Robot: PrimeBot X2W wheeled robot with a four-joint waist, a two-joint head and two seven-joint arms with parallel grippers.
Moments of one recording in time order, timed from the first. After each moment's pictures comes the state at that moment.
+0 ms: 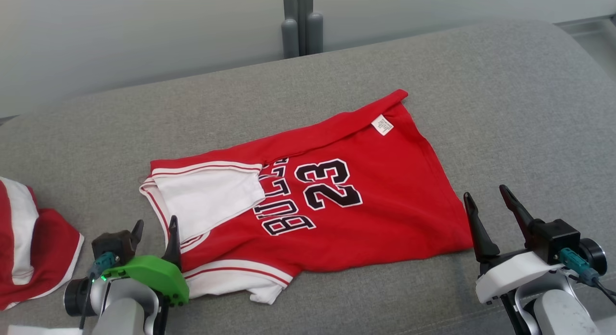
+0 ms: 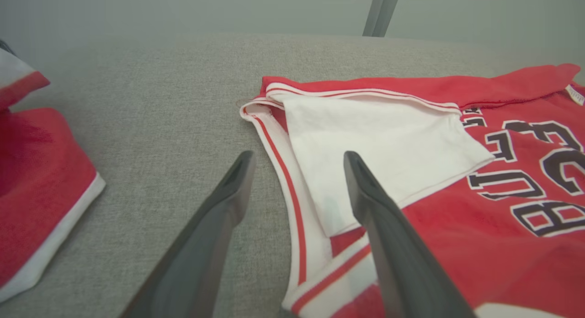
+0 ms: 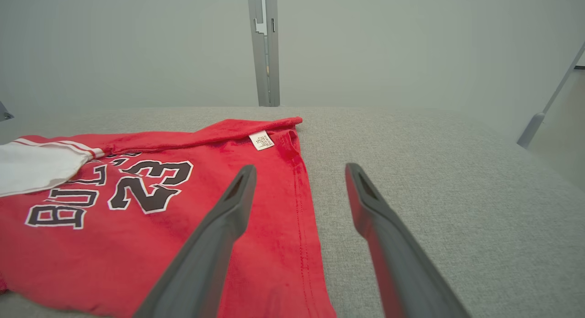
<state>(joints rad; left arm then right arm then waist) -0.34 0.10 -0.04 0.82 -0.24 -0.12 -0.26 -0.10 -0.18 0.07 0.26 0.16 0.13 -0.26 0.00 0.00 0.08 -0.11</state>
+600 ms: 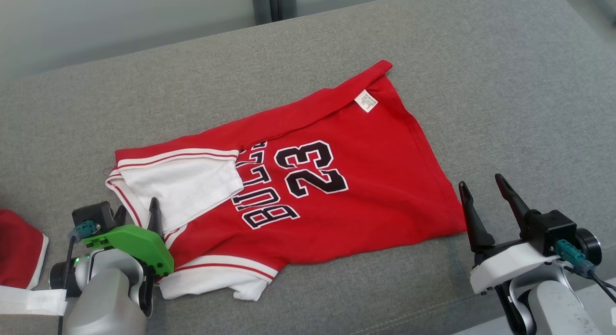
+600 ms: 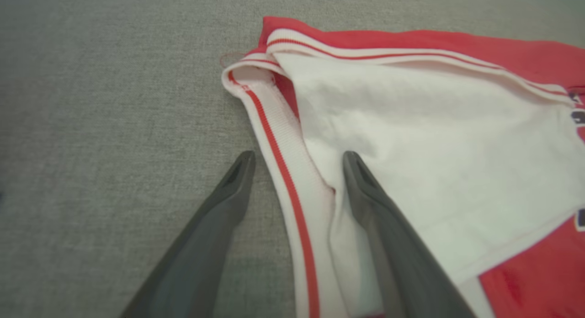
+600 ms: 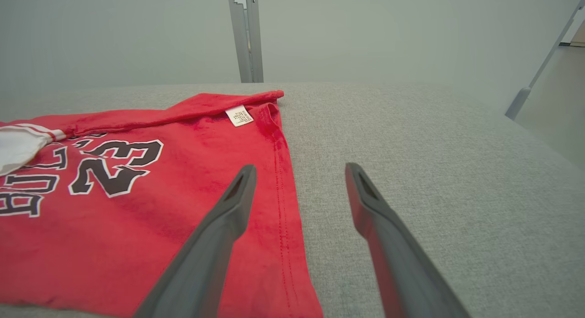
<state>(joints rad) -0.57 0.12 -0.04 1.13 -0.33 -0.12 -0.25 -0.14 -0.16 0.07 0.25 0.14 0.13 -0.26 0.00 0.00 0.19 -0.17</state>
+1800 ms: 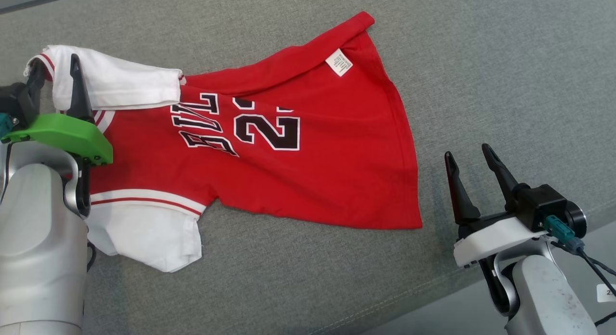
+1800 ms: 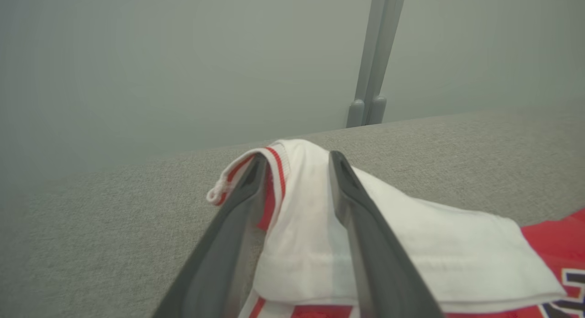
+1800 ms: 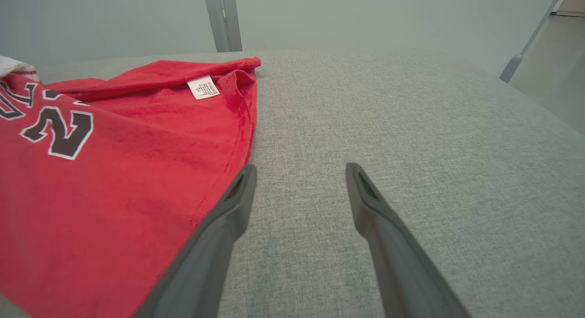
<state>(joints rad) -0.78 0.25 -0.02 0.81 -0.20 -0.09 -0.26 -0.23 -0.10 0.07 0.25 0.12 0.13 -0.26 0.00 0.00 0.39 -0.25</state>
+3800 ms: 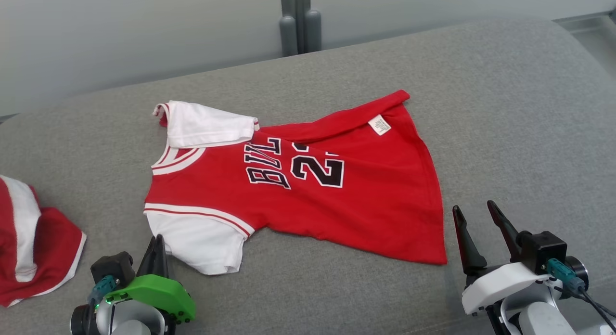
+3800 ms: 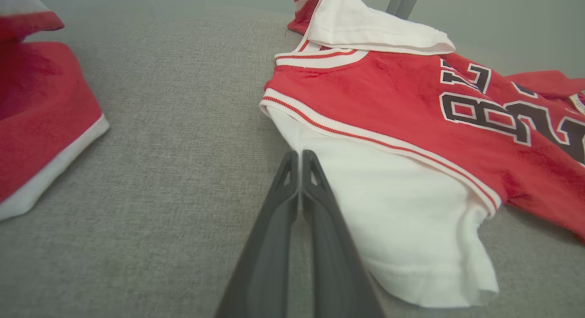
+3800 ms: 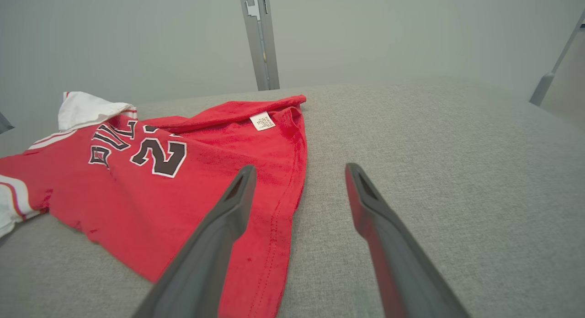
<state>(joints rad) -0.26 0.05 0.03 0.76 -0.28 -0.09 -0.26 -0.09 -0.11 0.06 0.30 0.17 0.13 -0.26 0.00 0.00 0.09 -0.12</state>
